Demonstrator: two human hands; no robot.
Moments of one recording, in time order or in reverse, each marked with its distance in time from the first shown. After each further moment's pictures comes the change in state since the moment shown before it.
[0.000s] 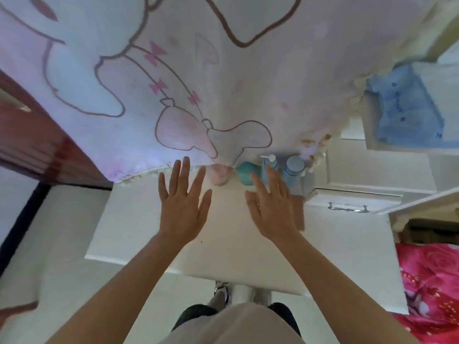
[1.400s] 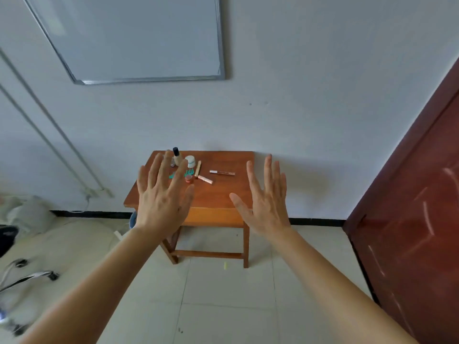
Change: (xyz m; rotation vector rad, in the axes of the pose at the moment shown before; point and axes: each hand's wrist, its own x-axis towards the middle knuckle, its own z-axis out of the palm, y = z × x) left_hand -0.658 -0.661 -0.439 0.654 0.331 -1.403; right_hand -0.161 -1.078 0.340 0.460 -0.404 -1.371
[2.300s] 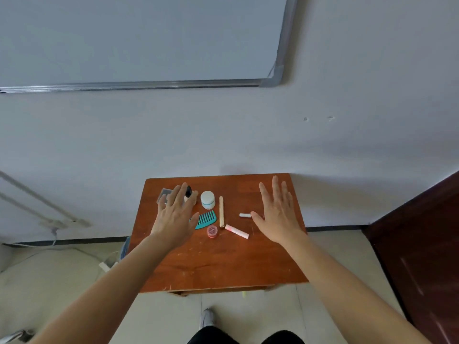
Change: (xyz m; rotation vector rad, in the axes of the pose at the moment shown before) left_hand 0.247 -0.257 0.298 0.029 -0.564 -0.005; right_hand 0.290 0.012 0.274 -0.261 -0.469 0.285
